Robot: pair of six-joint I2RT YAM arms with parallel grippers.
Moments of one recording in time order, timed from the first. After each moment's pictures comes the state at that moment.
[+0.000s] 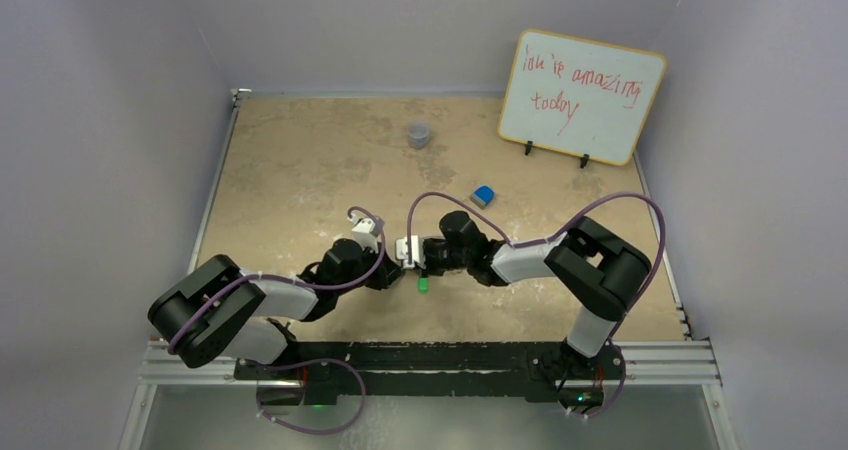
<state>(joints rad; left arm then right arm) -0.72 1.38 0.20 0.68 0.10 -0.61 0.87 1.73 0.68 0.46 -0.51 -0.63</state>
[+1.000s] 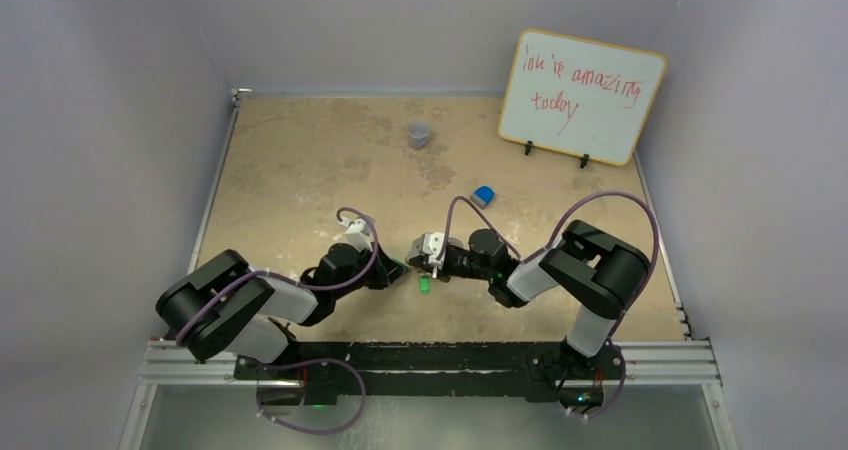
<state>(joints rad) -0.72 1.41 0.15 0.82 0.09 -0.80 0.85 1.73 0.43 1.06 -0.49 -0.32</state>
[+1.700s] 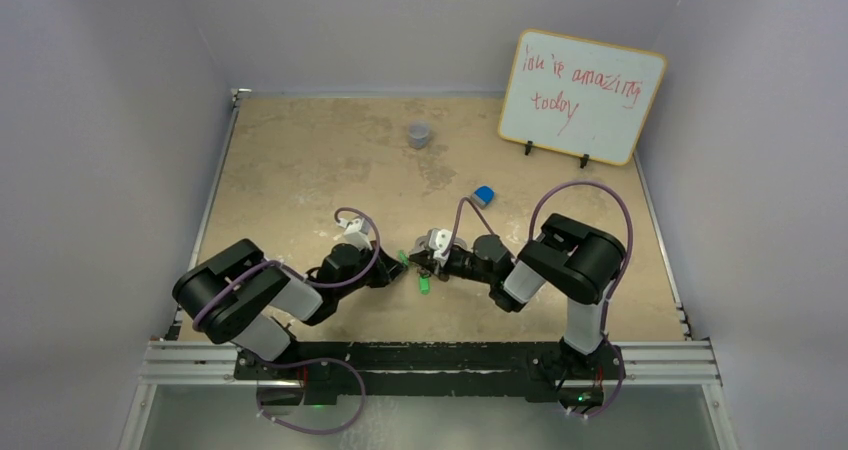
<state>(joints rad) -0.72 1.54 0.15 0.95 0.05 -0.87 0.84 1.88 0.39 1.34 -0.43 -0.20</state>
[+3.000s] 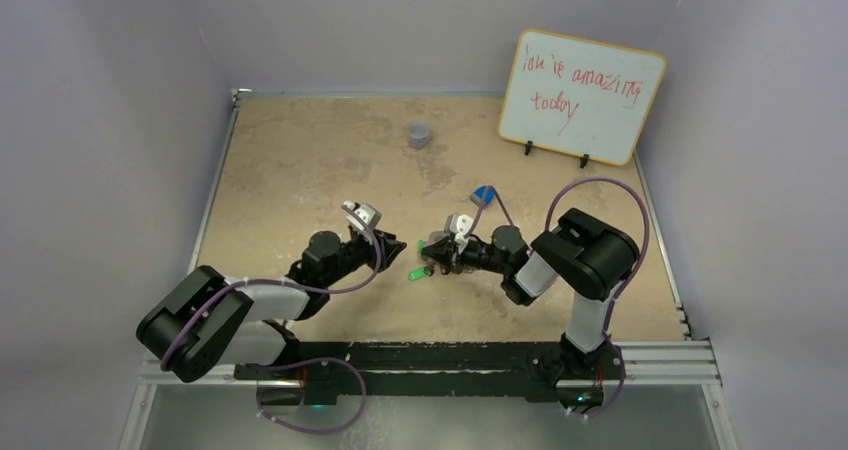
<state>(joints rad) -0.62 1.30 0.17 0.93 0.21 -0.23 0.70 1.85 0.35 1.38 -0.58 -0.07</state>
